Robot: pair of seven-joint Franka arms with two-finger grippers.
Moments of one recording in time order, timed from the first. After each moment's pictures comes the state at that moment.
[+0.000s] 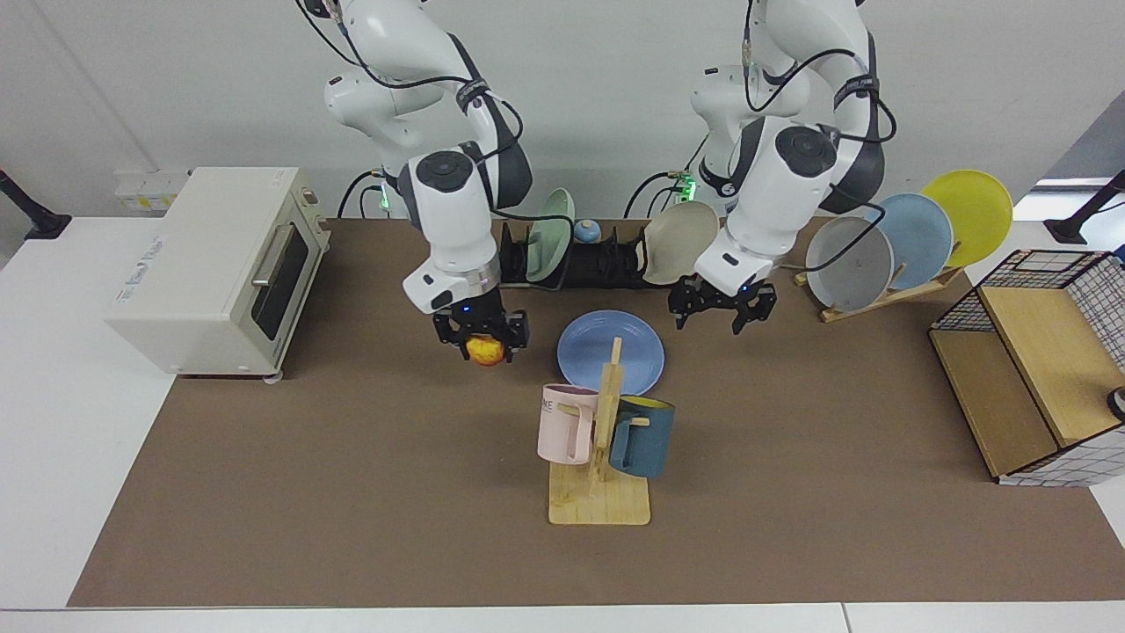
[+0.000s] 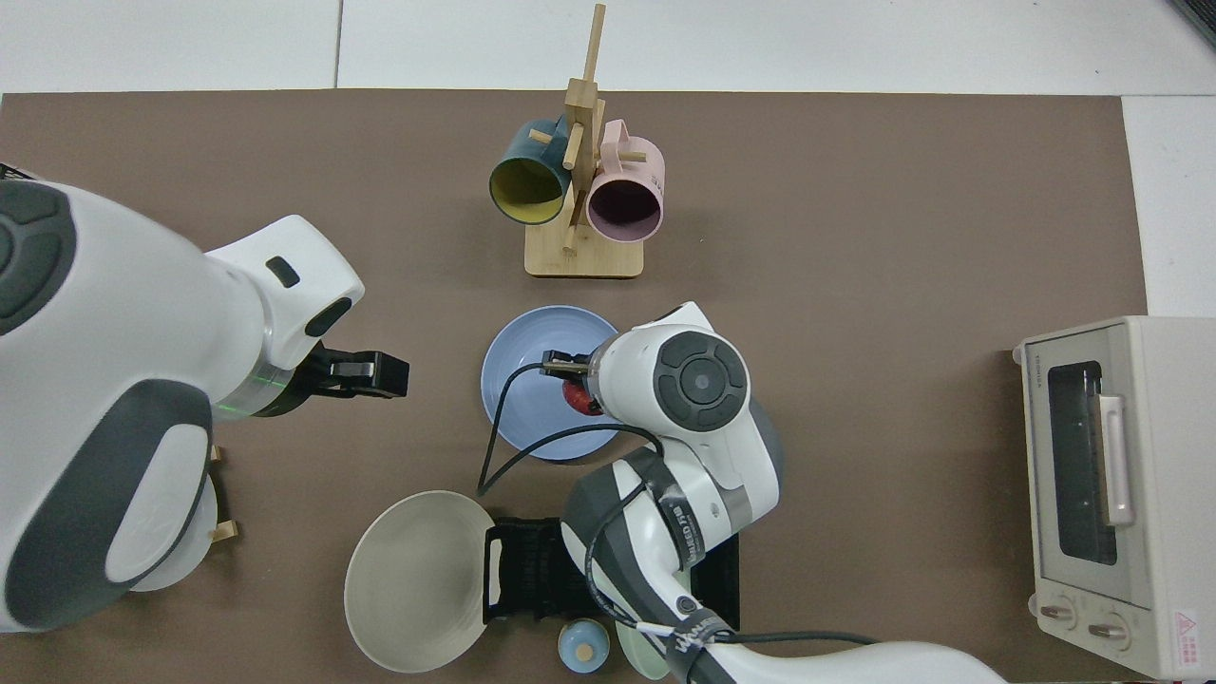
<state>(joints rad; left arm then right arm) -0.05 -0.07 -0.26 -1.75 -0.03 1.66 -0.22 0.70 0.34 -0.09 -1.88 0.22 2.45 0.69</state>
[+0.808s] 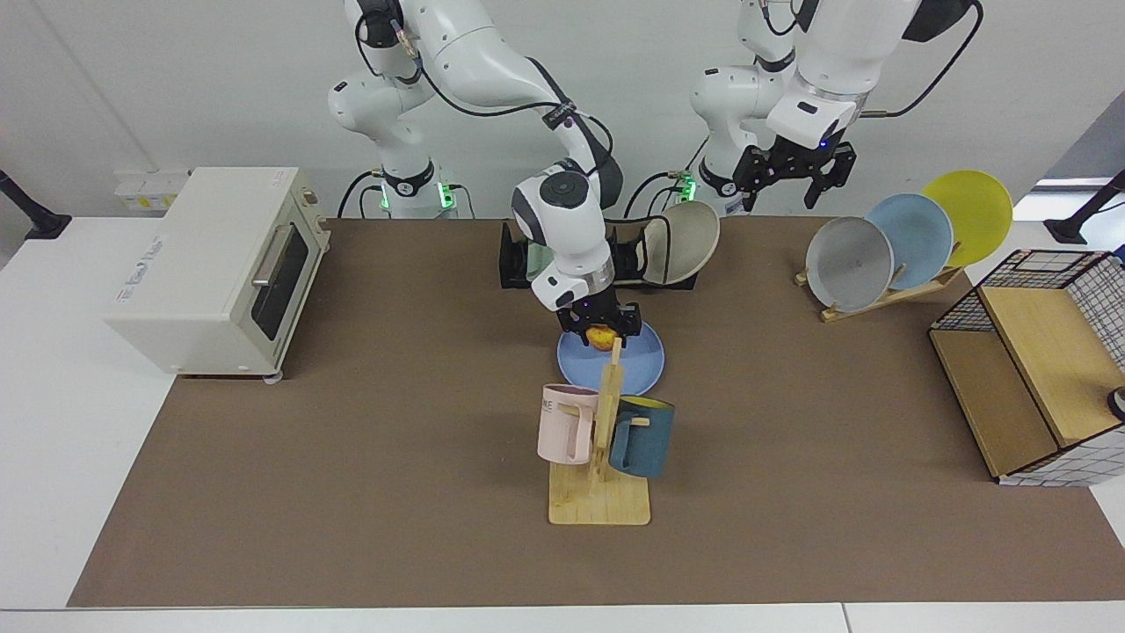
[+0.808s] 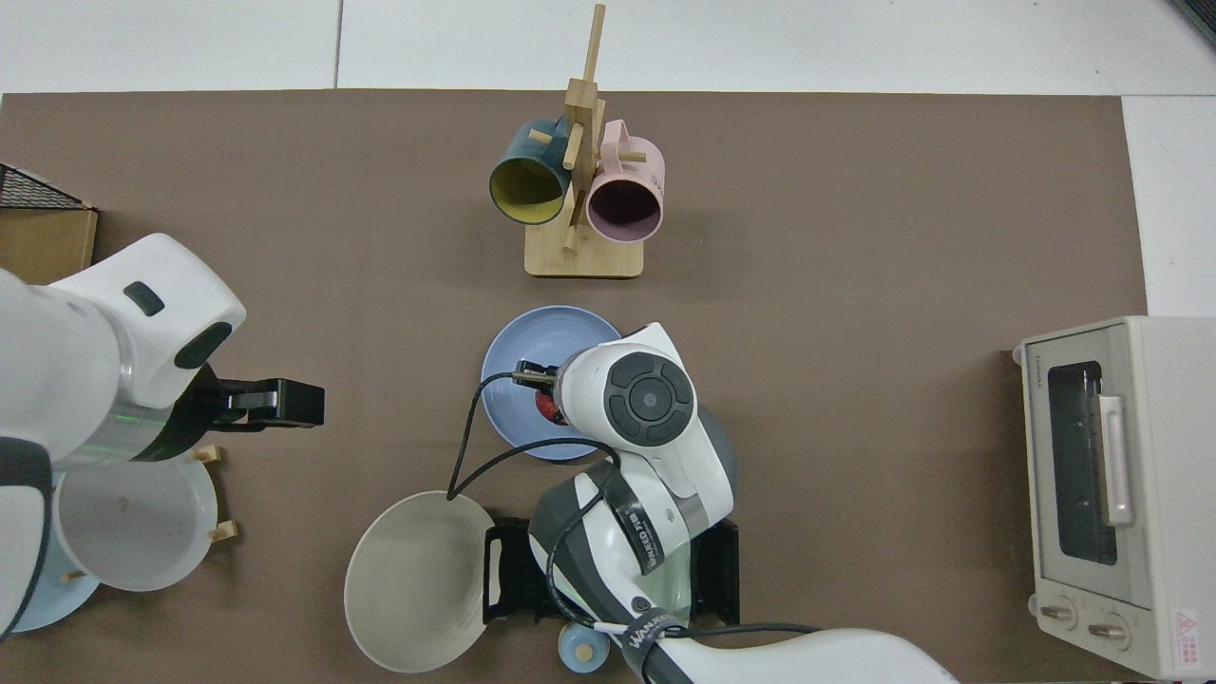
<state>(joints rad) -0.03 -0.17 -0.20 -1.75 -0.02 1.56 -0.22 0.75 0.42 -0.09 -1.86 0.22 2.50 0.78</state>
